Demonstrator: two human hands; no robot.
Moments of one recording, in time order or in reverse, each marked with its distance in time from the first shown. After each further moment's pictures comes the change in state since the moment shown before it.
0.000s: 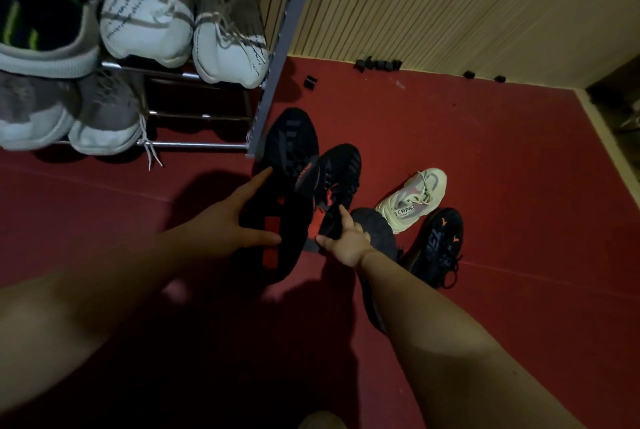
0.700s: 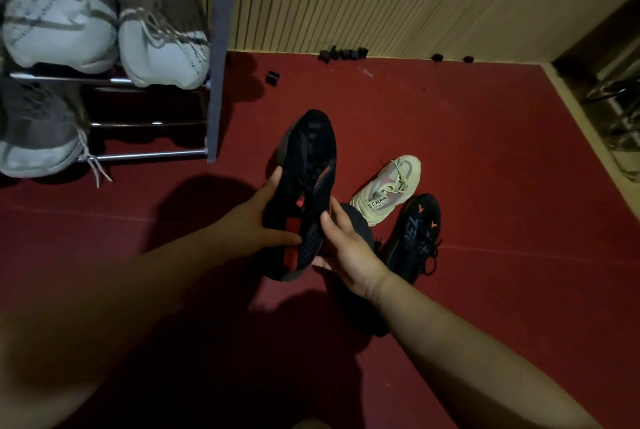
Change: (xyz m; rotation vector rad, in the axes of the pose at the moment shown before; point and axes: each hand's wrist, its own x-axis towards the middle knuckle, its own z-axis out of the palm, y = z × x) left_hand 0.059 0.011 0.059 0.029 -0.127 0.012; right_hand -0.047 0.022 -0.020 0.985 -0.138 -0.201
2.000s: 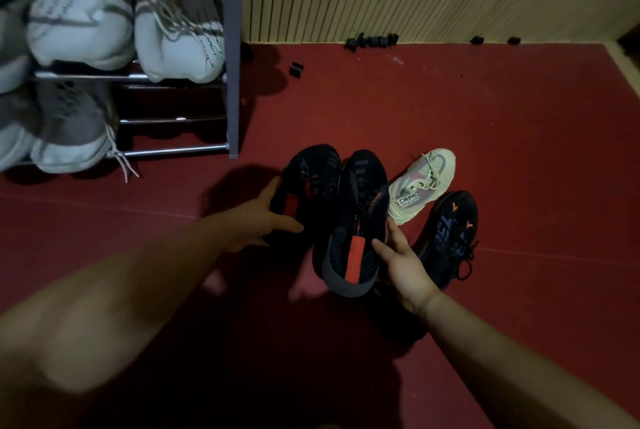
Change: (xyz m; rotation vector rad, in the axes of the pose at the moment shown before) left_hand 0.023 -0.021 -0.011 -0.248 0.039 -0.434; right_hand 0.002 0.032 -0.045 -0.008 0.198 0.023
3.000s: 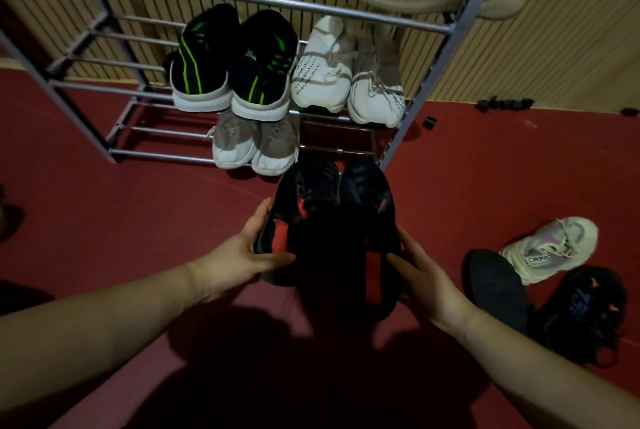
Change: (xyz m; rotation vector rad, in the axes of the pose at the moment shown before) left_hand -0.201 -0.086 -0.117 -0.111 0.338 0.323; right_hand -0.040 -0.030 0.152 -0.116 -0.458 -0.150
